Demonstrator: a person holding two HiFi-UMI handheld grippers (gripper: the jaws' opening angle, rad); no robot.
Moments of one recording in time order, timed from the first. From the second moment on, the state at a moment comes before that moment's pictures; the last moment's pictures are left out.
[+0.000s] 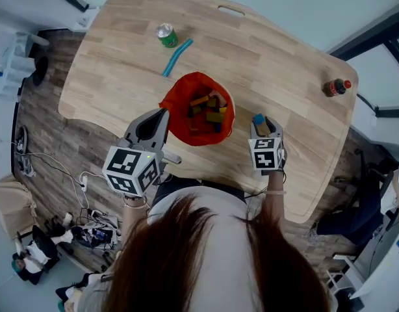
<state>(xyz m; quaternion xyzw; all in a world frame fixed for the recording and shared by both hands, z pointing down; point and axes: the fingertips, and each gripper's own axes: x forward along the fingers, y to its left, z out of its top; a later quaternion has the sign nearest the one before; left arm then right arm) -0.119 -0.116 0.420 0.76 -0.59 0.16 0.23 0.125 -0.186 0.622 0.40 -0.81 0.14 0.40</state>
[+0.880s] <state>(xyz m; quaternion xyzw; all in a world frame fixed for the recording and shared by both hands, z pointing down) -0.119 -0.131 0.432 0.75 -0.60 0.18 0.24 0.126 -0.194 0.656 0.37 -0.81 0.17 0.43</state>
